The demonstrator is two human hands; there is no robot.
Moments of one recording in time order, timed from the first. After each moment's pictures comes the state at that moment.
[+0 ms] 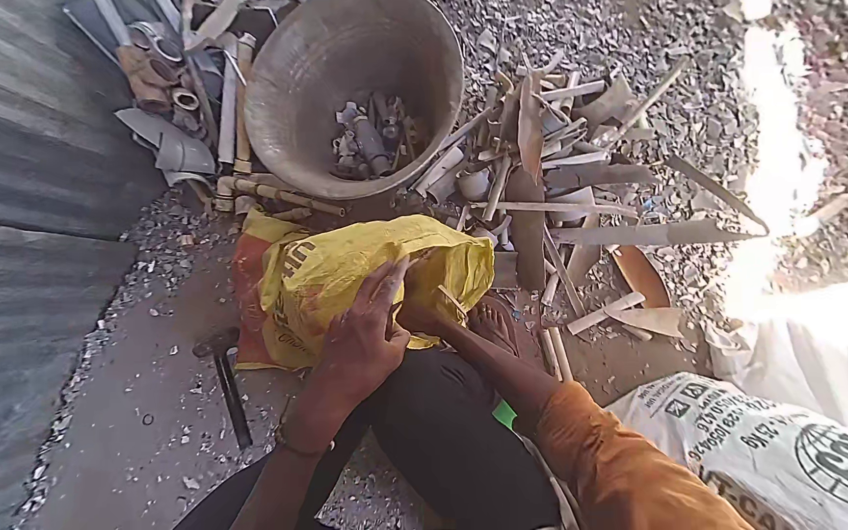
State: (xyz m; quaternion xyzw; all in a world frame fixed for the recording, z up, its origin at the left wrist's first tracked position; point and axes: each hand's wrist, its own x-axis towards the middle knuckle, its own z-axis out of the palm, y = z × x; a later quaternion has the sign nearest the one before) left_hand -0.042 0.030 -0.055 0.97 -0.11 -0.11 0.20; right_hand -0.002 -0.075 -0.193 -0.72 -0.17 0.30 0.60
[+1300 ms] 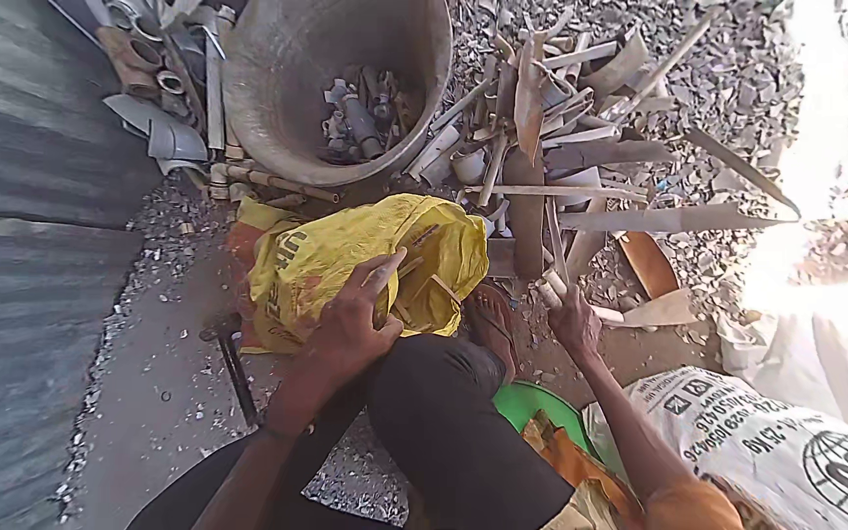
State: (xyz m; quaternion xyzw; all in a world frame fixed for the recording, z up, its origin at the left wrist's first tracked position) left_hand -0.029 0.010 -0.063 0.96 -0.12 -0.16 0.22; right_hand -0.096 -0.329 -0.297 -0.94 0.23 0.15 0.21
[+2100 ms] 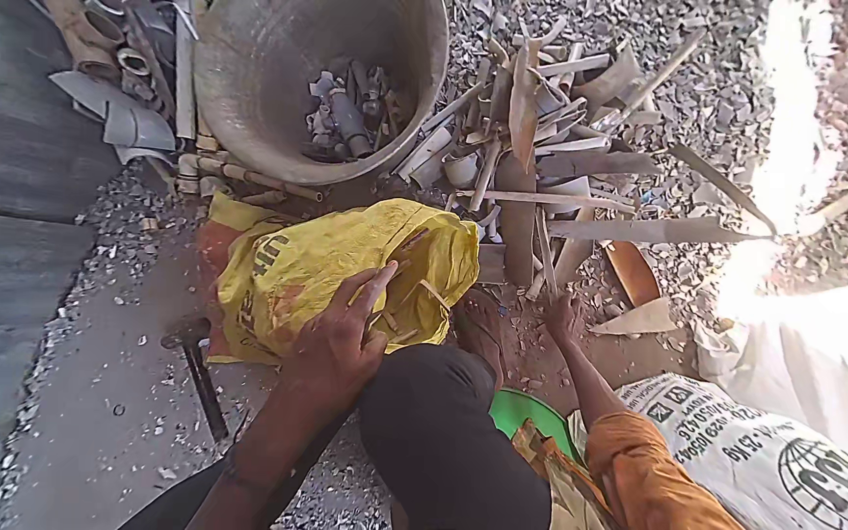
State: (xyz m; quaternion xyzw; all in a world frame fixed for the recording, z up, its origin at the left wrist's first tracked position) left_hand -0.037 0.012 -0.069 0.96 -0.13 -0.12 0.19; right_hand -0.084 -0.364 -0.394 -0.87 0.38 0.20 0.23
